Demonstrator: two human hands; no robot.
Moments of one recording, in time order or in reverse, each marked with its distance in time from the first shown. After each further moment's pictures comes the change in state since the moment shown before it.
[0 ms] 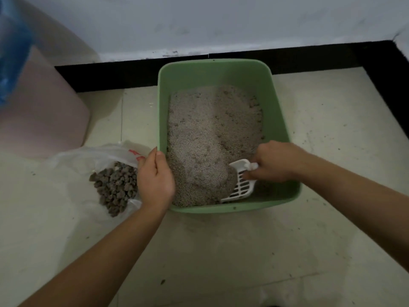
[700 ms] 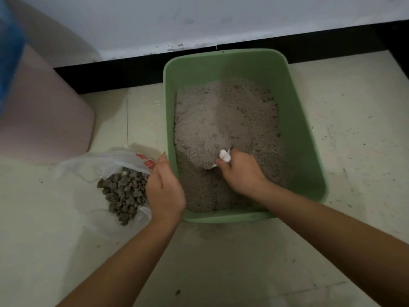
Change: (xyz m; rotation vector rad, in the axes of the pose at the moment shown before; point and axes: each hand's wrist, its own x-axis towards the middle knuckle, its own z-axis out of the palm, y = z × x) left_hand -0.002 0.000 -0.002 -0.174 -0.009 -0.108; right_hand 0.058 -0.085 0.054 0.724 0.294 0.140
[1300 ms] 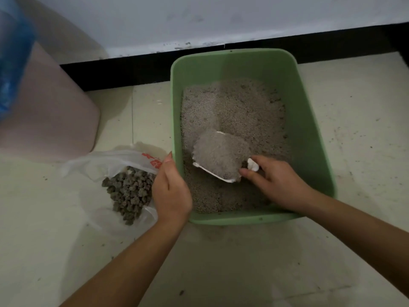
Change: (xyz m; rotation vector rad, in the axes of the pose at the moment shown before) left_hand 0.002 -0.003 0.001 -0.063 -0.017 0.025; right_hand -0.026 0.044 -0.034 0.051 0.034 -0.327
